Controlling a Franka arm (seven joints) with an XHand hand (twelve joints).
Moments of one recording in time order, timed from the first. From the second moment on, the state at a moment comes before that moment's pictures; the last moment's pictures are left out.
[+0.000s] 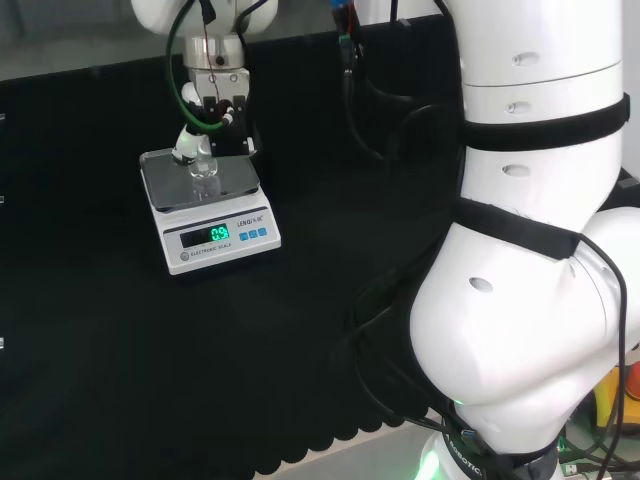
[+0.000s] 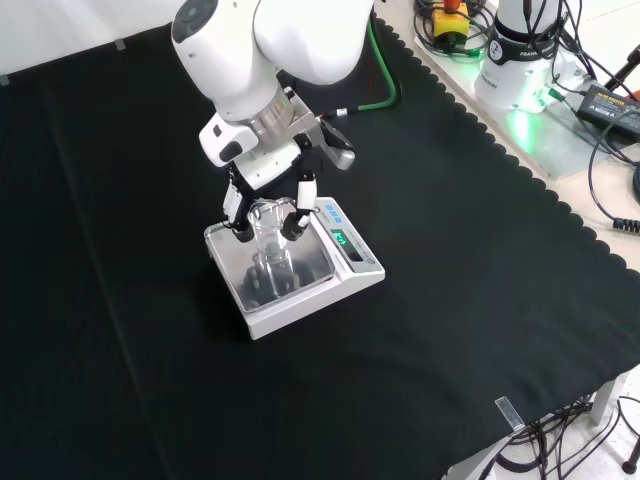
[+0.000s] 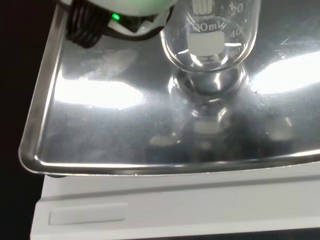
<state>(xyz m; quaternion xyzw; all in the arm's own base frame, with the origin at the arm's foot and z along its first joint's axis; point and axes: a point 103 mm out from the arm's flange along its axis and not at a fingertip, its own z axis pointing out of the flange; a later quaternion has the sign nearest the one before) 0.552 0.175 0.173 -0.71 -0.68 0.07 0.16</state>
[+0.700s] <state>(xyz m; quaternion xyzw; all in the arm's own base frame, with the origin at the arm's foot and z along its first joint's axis) 0.553 0.182 0.165 -0.72 -0.68 0.09 0.15</state>
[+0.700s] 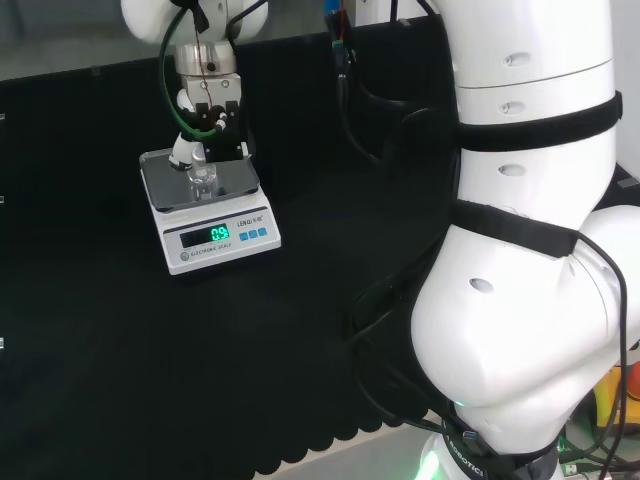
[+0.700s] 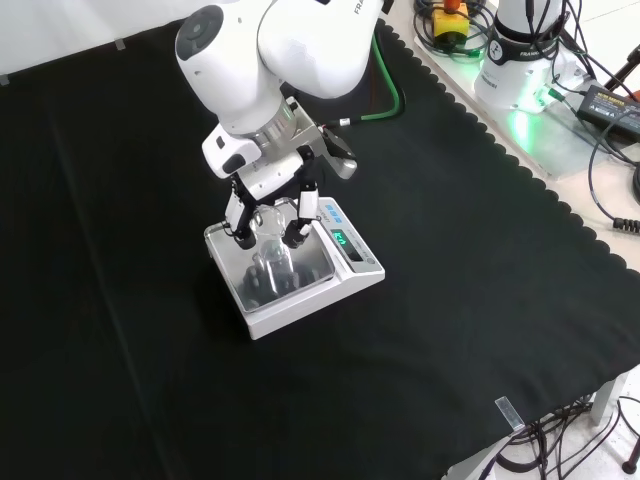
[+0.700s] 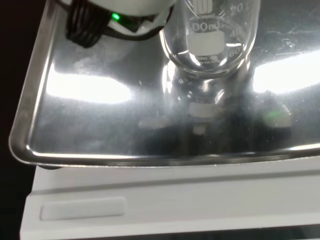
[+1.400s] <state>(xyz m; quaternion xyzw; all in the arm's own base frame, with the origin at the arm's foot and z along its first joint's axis) 0.550 0.186 0.169 -0.72 -0.67 0.10 0.14</state>
